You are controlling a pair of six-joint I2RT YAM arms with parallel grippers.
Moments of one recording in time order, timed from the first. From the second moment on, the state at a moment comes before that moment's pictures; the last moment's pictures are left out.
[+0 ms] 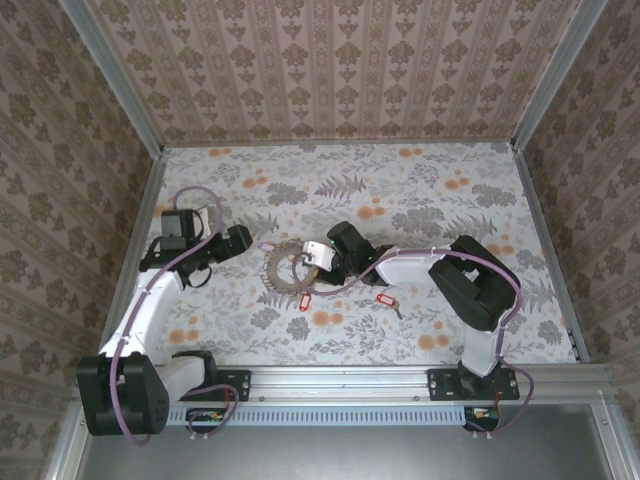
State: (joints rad) left arm -0.04 1.09 0.74 -0.50 0.37 -0.38; right arm 0.75 1.85 0.97 0.09 -0.16 -0.53
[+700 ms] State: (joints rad) left arm -0.04 1.09 0.74 -0.50 0.38 -0.38; right arm 0.70 1.85 0.97 0.03 -0.28 -0.52
